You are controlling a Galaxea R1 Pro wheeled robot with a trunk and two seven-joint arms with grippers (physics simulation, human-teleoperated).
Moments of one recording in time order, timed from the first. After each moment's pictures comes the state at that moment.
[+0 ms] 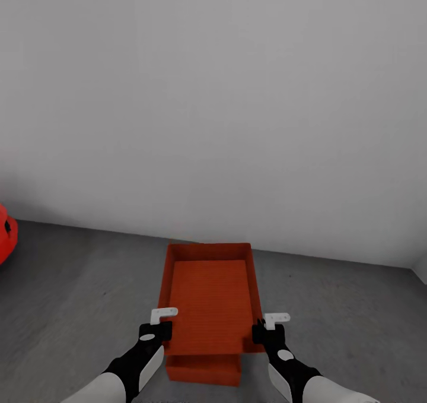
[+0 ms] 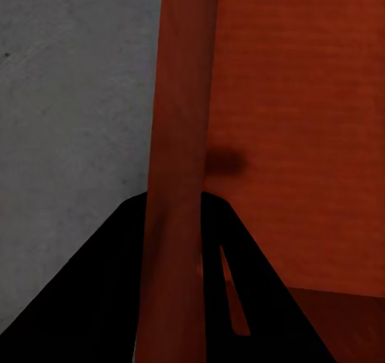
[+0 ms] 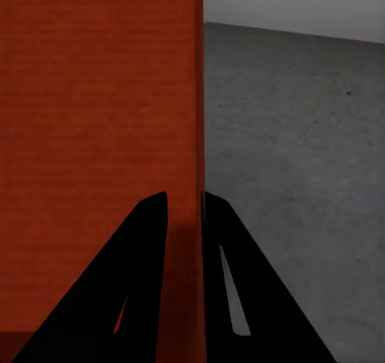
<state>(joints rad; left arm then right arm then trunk) -0.59 -0.09 -0.27 -0.34 0.28 0.03 0.31 -0.63 0.09 0.33 -0.12 -0.26 -0.34 -0.13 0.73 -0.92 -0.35</state>
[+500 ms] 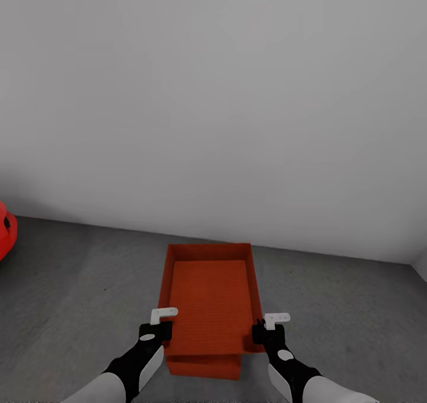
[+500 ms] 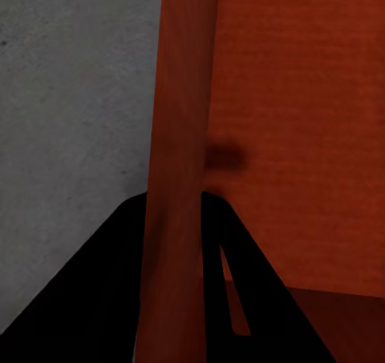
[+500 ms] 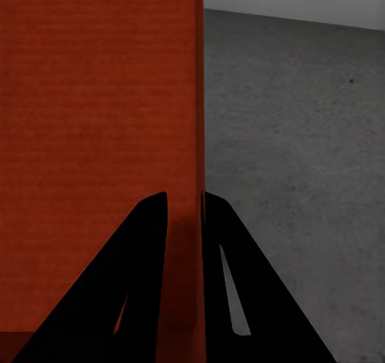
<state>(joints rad) -0.59 -0.09 -0.27 -0.34 0.28 0.03 0.31 -0.63 0.09 0.33 -0.12 -0.26 -0.34 -0.13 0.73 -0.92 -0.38</state>
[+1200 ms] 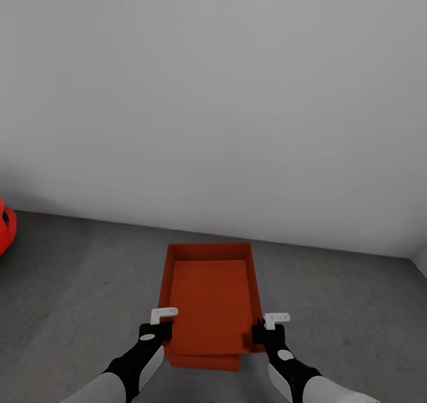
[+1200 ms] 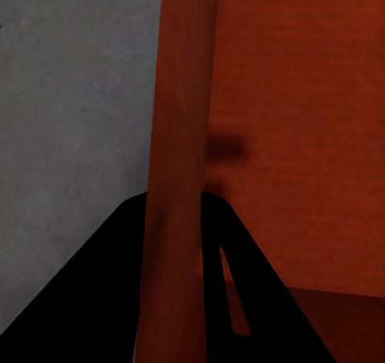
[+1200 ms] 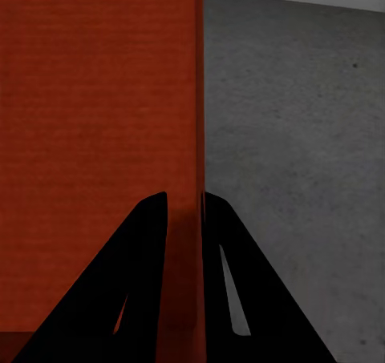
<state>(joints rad) -0.59 -0.09 -0.27 -0.34 0.28 0.03 0.31 -0.63 0.09 0.33 -0.12 -0.26 -0.34 -0.13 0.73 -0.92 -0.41</state>
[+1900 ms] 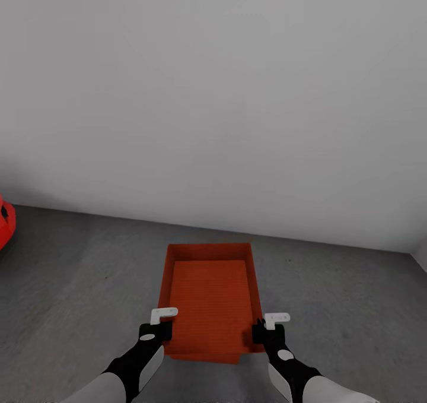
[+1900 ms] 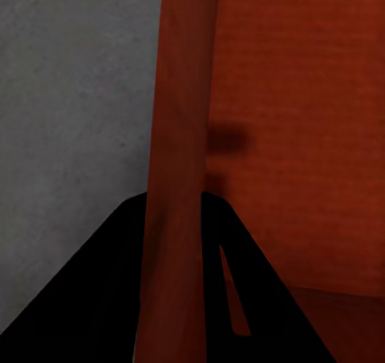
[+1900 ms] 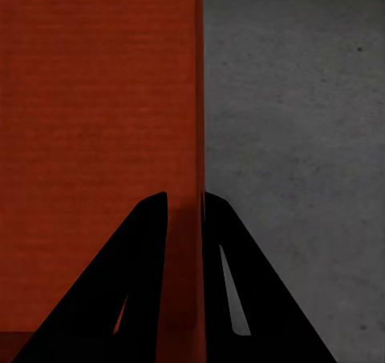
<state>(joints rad) -0.59 -0.09 -0.27 -0.34 0.28 0.03 0.31 -0.63 0.09 0.33 -0.12 -0.26 -0.34 -0.13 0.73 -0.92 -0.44</state>
